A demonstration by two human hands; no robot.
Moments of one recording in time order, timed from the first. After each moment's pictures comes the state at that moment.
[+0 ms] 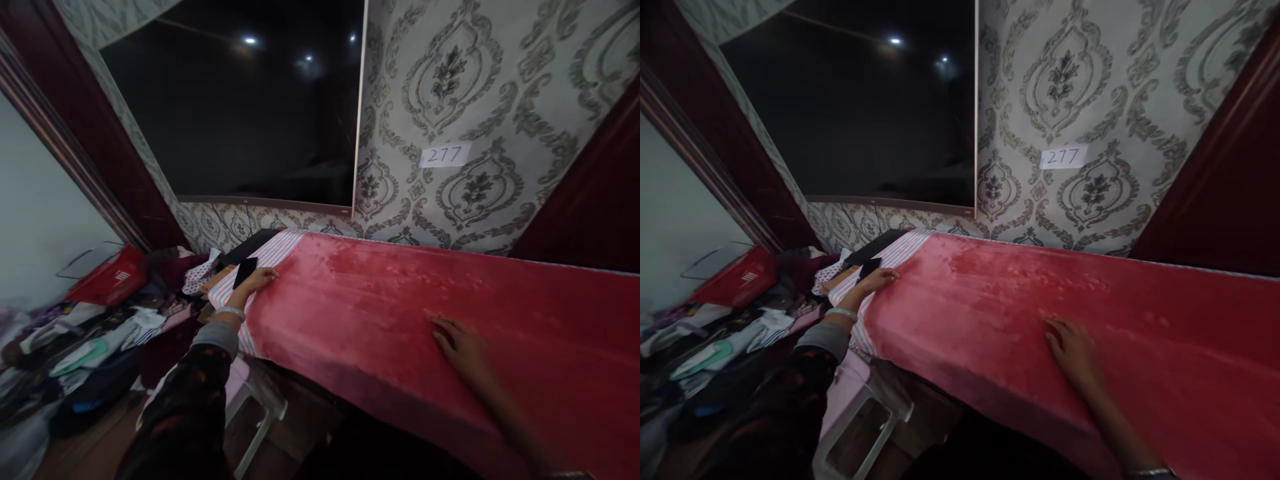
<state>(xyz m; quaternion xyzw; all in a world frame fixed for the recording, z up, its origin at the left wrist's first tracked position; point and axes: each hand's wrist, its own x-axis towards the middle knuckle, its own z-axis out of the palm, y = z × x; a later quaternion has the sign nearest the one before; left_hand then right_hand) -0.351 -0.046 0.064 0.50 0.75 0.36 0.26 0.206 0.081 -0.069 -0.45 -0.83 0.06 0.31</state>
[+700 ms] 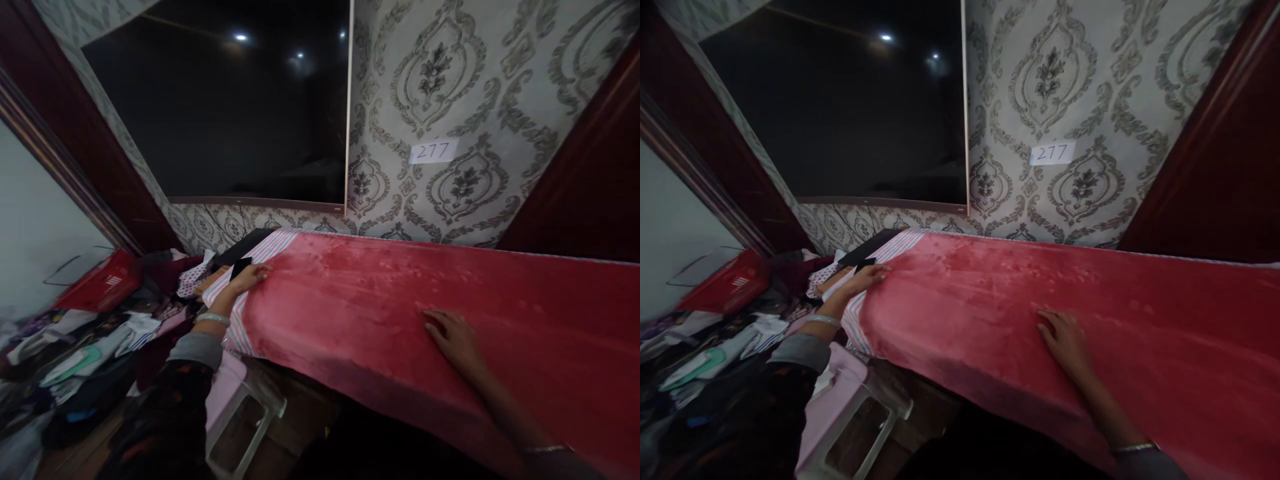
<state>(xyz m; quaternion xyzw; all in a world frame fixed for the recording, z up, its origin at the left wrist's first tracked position) -0.332 -0.071 0.102 0.54 0.73 0.37 0.21 0.203 0.083 -0.066 -0.44 -0.81 0.10 0.37</state>
